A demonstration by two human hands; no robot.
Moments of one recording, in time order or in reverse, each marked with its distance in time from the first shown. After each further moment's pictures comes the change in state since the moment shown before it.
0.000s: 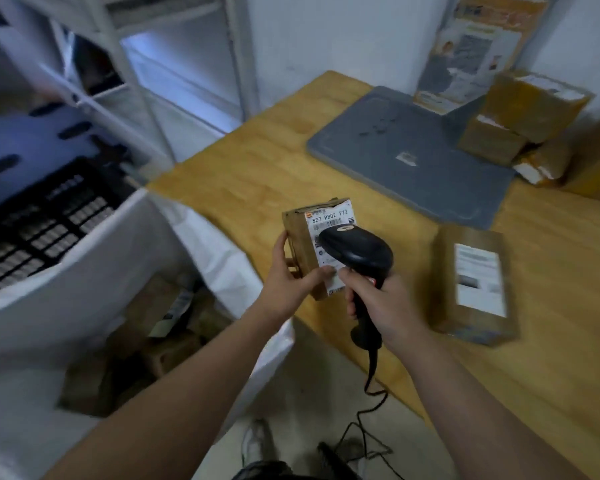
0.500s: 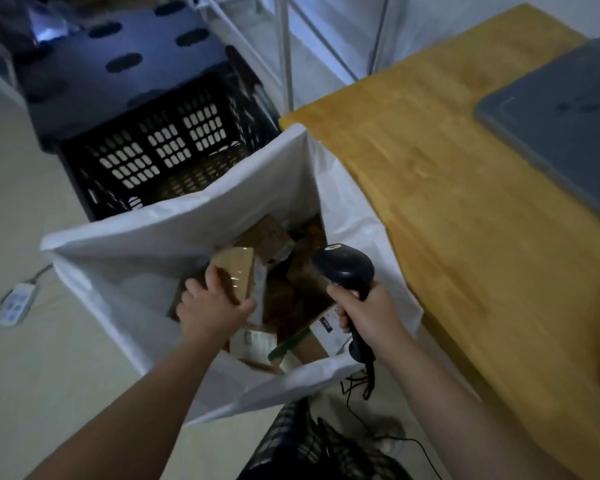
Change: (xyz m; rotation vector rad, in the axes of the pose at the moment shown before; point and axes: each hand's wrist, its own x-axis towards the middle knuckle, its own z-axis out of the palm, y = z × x) left_hand -0.080 -0.140 -0.253 0.991 0.421 -0.652; right_hand 0.028 0.075 0.200 -0.184 -0.312 0.259
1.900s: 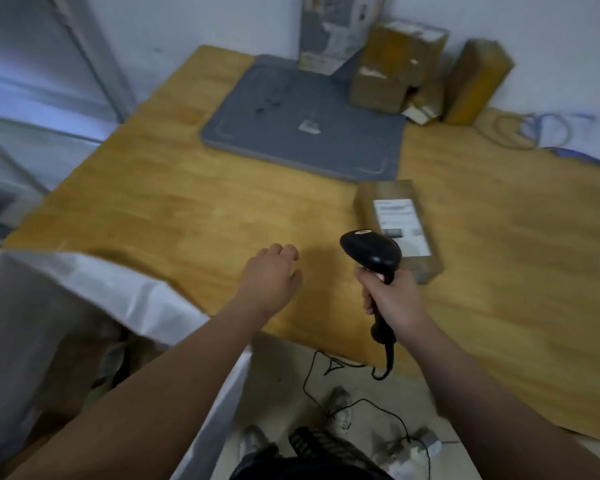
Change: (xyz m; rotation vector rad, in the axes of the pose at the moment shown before) left_hand -0.134 0.343 0.042 0.190 -0.099 1.348; right_hand -0.133 0.038 -0.248 0.212 0.846 0.003
